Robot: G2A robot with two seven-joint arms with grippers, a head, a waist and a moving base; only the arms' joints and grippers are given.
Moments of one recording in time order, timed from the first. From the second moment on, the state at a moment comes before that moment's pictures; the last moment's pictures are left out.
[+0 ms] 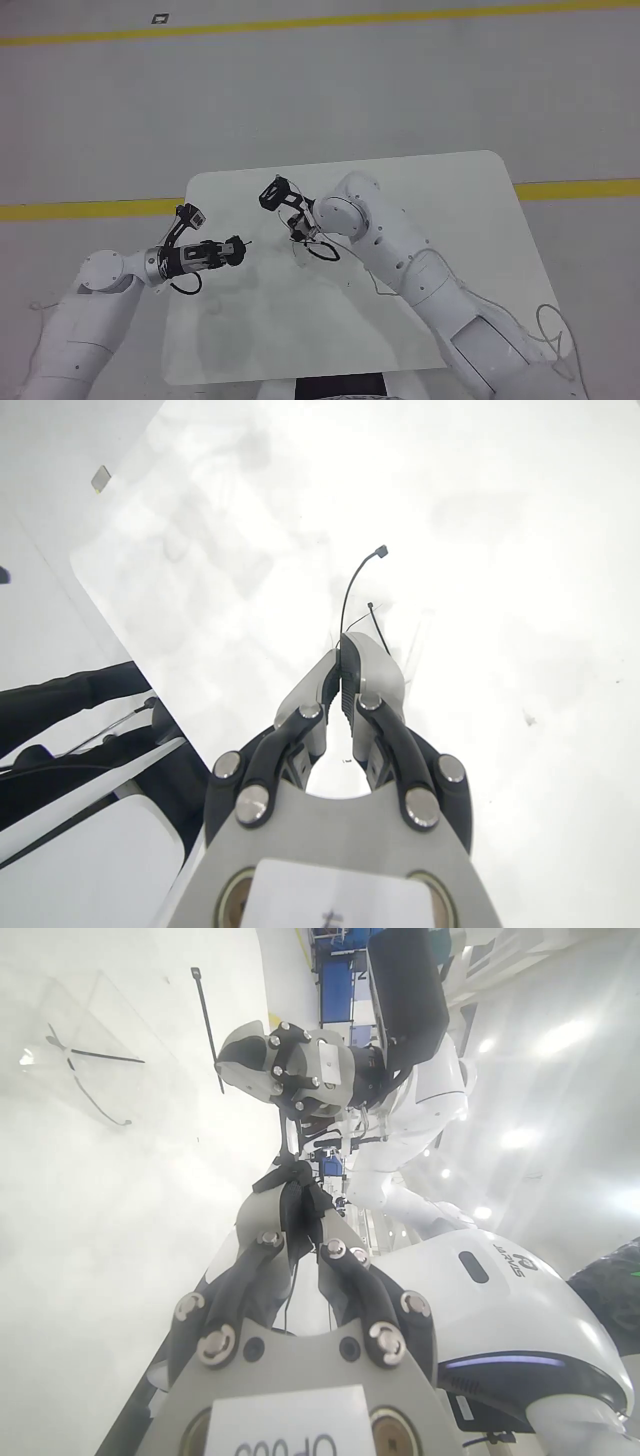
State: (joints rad) left arm 1.37 -0.87 -1.36 -1.31 -0.63 -0.34 -1.33; right arm -0.87 -1.63 0.89 -1.22 -1.03 -0.30 1.25
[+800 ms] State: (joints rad) left arm 1.38 -0.92 -1.18 -1.24 -0.73 -0.30 -1.15; right arm -1.28 -1.55 1.05 -1.65 -1.09 -0.14 1.00
